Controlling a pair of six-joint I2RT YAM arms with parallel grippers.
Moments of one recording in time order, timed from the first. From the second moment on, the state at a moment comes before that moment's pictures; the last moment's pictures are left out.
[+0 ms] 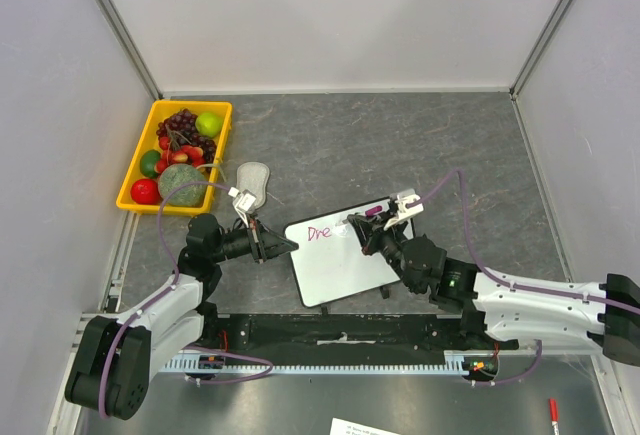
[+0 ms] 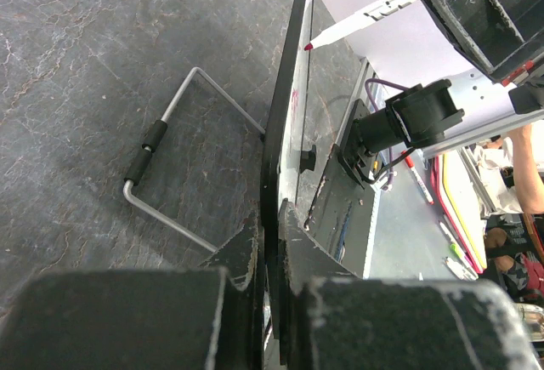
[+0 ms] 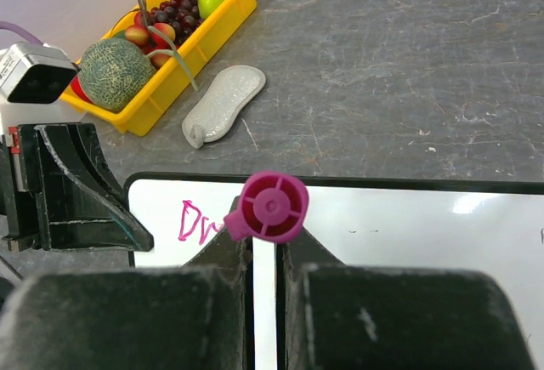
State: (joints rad) left arm -0.25 0.92 0.12 0.61 0.95 -0.64; right arm 1.21 0.92 0.46 0.39 0.67 0.37
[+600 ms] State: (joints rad) left arm -0.25 0.92 0.12 0.60 0.94 -0.64; right arm 1.19 0.95 0.46 0.43 0.65 0.37
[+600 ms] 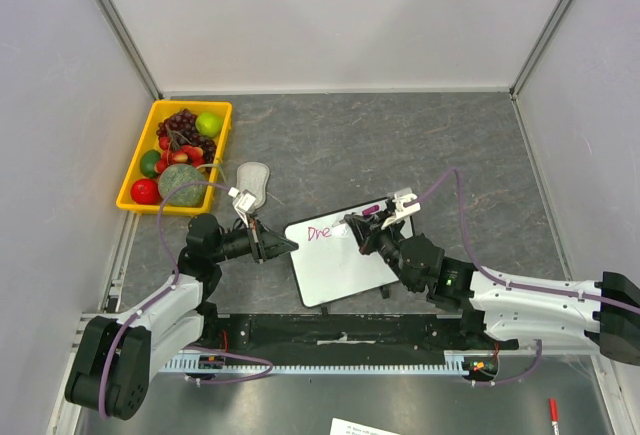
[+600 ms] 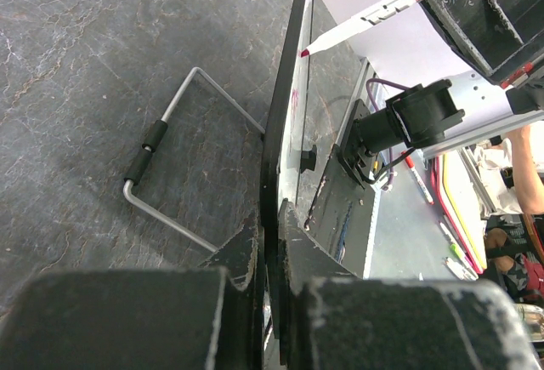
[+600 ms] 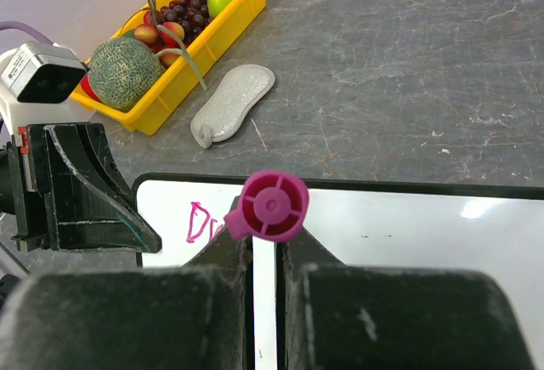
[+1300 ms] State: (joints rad) left arm -0.25 0.92 0.12 0.60 0.94 -0.64; right arm 1.19 0.89 0.41 0.39 0.61 0.43
